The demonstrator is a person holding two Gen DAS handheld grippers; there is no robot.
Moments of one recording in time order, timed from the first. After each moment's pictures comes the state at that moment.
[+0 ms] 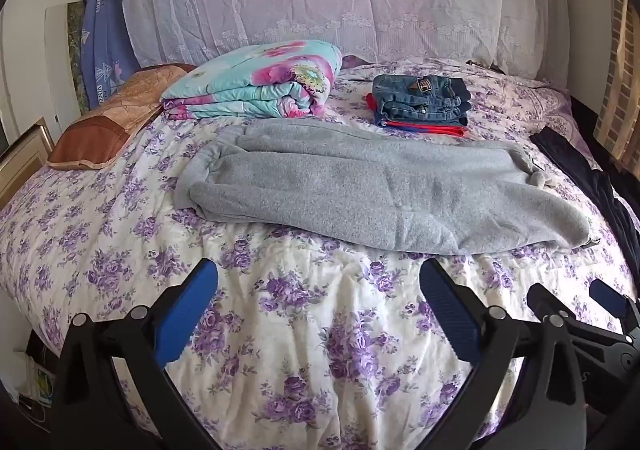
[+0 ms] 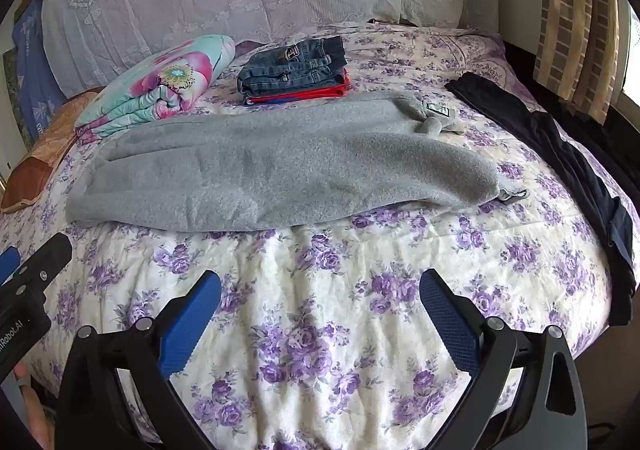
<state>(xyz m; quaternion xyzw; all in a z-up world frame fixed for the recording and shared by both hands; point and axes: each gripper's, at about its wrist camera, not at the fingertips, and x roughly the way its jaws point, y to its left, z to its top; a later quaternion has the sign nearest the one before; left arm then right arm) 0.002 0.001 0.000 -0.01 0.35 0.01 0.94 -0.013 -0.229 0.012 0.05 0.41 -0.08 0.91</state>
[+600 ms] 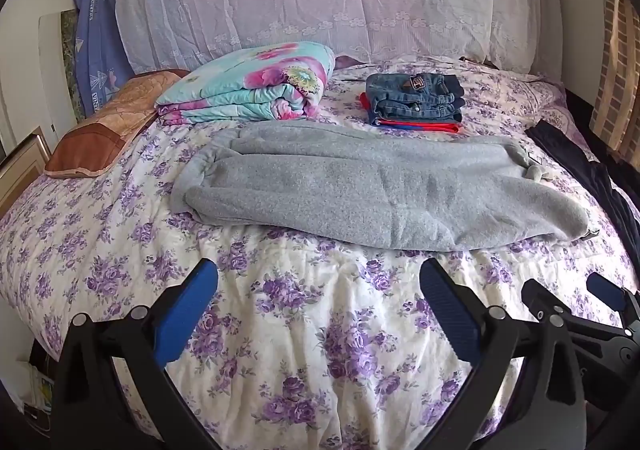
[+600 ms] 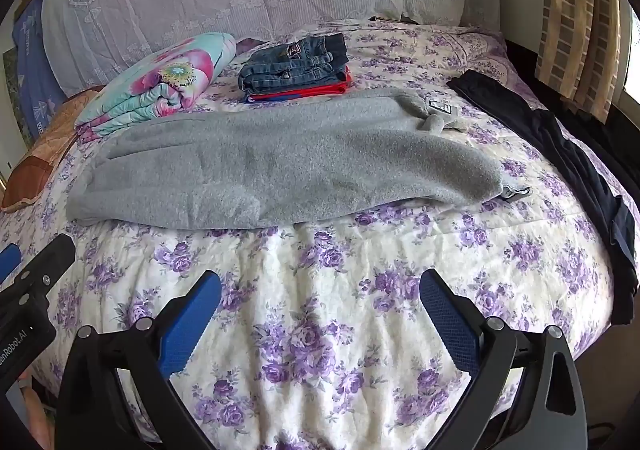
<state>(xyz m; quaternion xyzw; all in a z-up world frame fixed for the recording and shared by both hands) 0.000 -0.009 0.002 0.01 0.34 0.00 0.94 -0.011 -0.226 0.010 0.05 0.41 -0.08 0.91</state>
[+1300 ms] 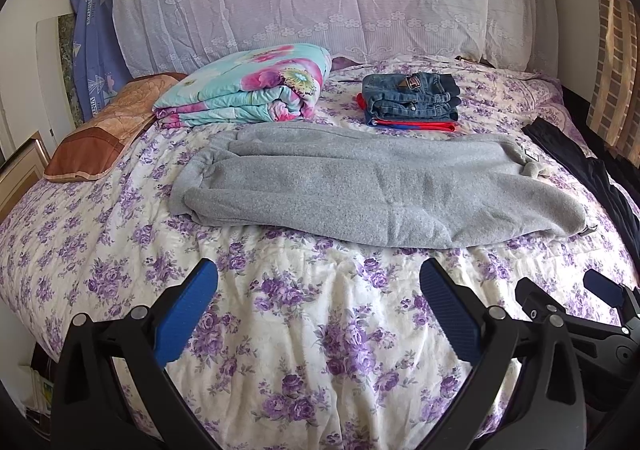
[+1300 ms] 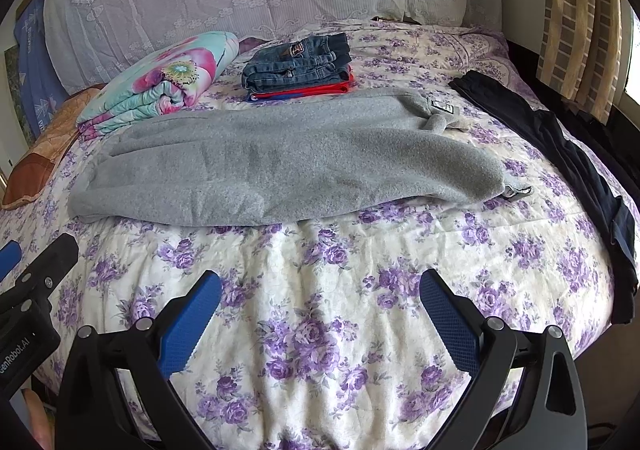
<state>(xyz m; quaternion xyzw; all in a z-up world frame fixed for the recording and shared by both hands) -0.003 -0.013 0.002 0.02 0.34 0.00 0.94 -0.013 -0.224 0.011 0.05 0.41 -0.07 0.91</state>
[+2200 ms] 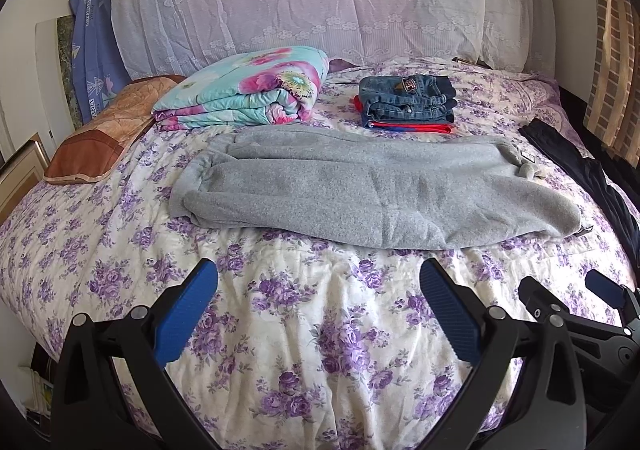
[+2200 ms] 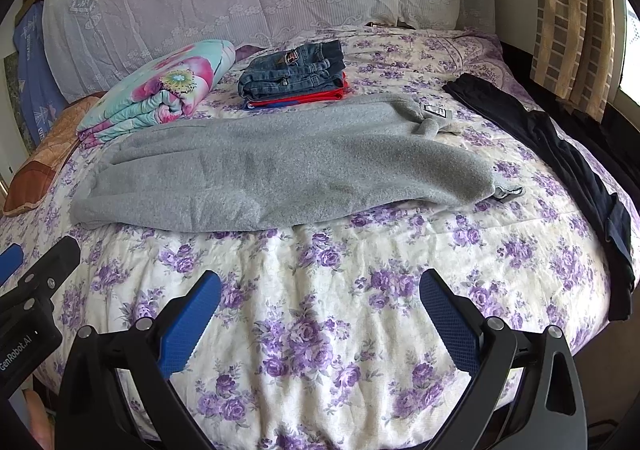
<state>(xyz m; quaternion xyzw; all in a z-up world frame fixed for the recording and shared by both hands) -0.006 -0.015 0.006 0.02 0.34 0.00 0.94 -0.021 -0.229 0.018 0.05 0.40 -0.08 0.91</state>
